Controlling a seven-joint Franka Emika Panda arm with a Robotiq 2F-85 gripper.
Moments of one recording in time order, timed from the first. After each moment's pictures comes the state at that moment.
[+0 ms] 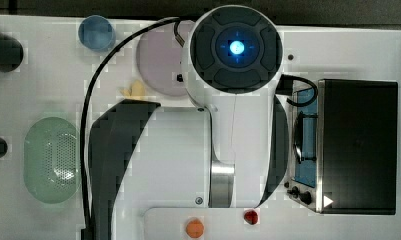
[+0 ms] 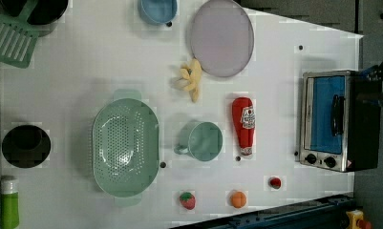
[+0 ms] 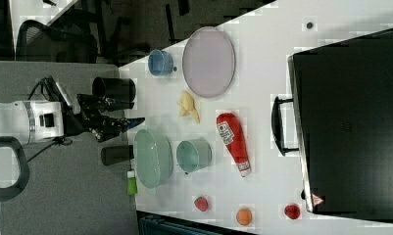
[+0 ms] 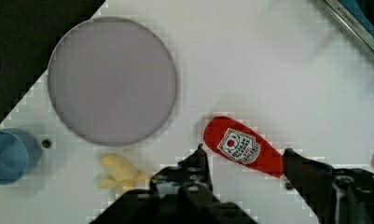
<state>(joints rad) -0.02 -0.03 0.01 -1.79 0.00 0.20 0.04</state>
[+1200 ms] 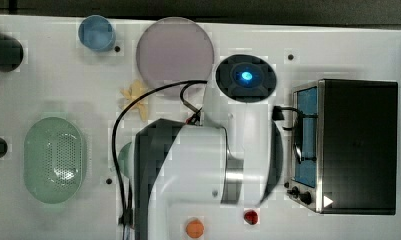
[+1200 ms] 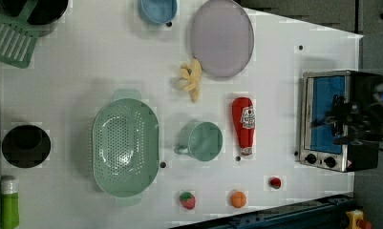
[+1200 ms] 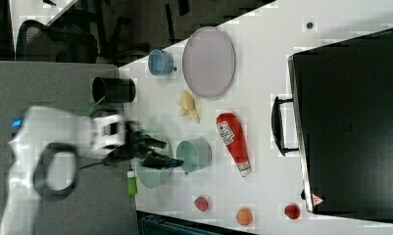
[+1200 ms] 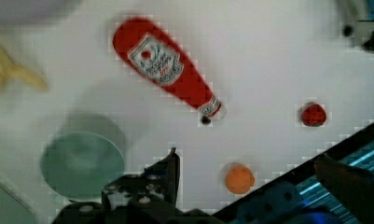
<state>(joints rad) -0.11 -0.02 0.06 -2.04 0.02 0.13 -0.30</state>
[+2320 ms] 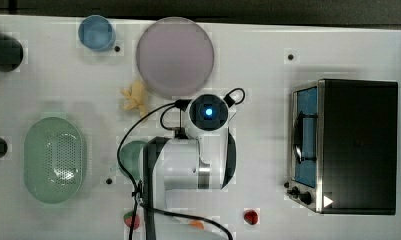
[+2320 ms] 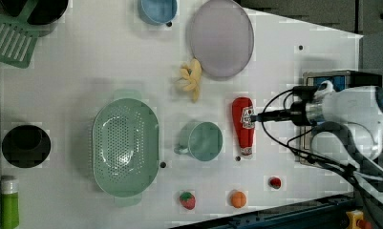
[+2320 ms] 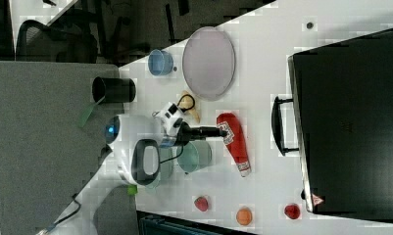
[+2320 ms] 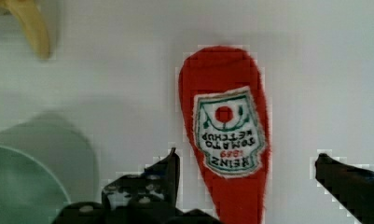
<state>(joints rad) -0.08 0.21 0.09 -2.33 0.00 0.83 -0.82</state>
